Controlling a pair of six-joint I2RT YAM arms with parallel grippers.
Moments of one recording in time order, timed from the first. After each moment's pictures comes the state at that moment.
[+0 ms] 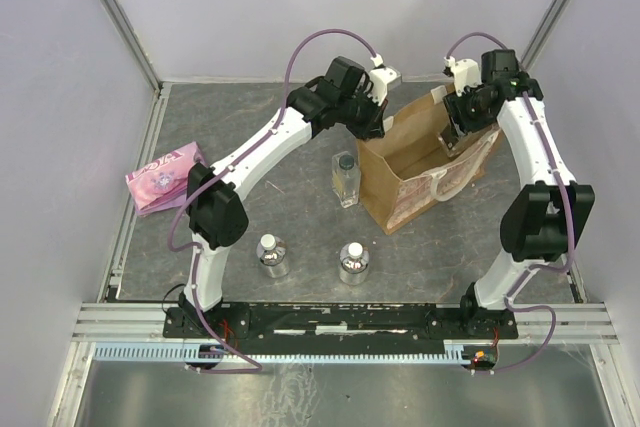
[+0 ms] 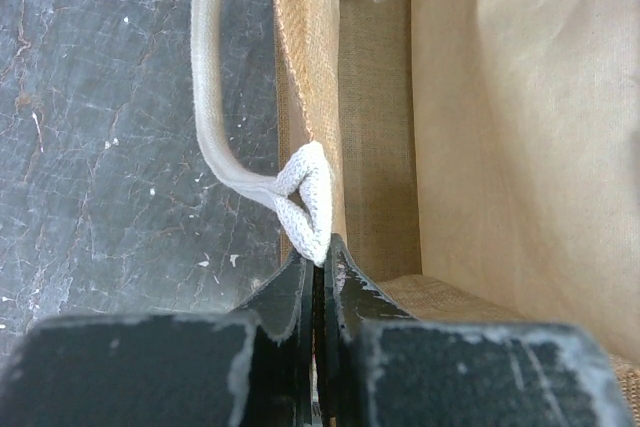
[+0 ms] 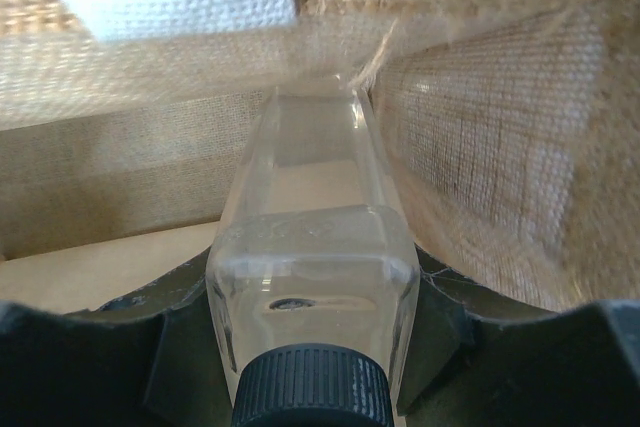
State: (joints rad) left arm -0.71 2.07 2.08 -0.66 0.37 0.05; right arm -0.03 1.73 1.69 -0.92 -0.14 -0.42
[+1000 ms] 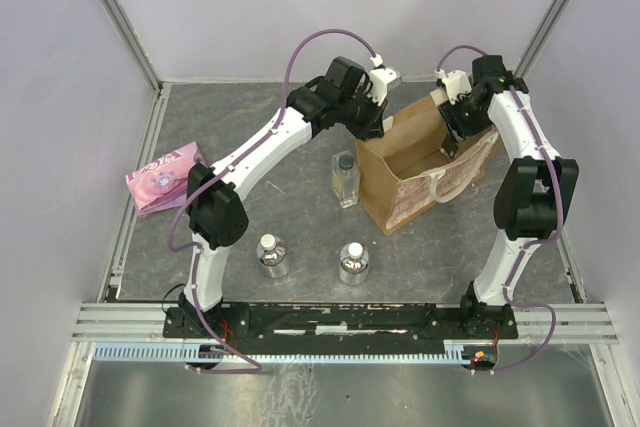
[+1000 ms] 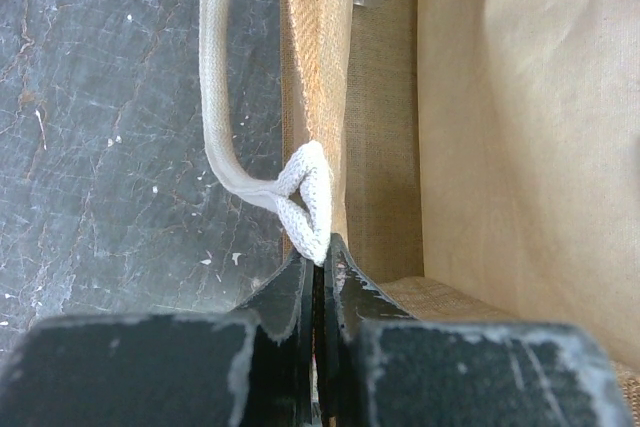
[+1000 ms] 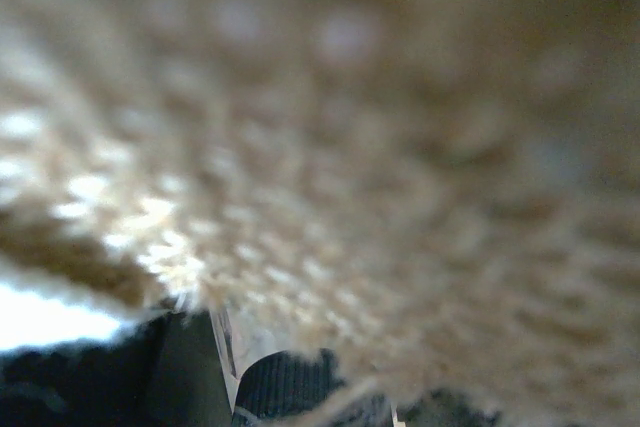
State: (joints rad) left arm -0.71 2.07 2.08 -0.66 0.37 0.06; right arm -0.05 1.92 1.74 -0.92 -0.10 -0.54
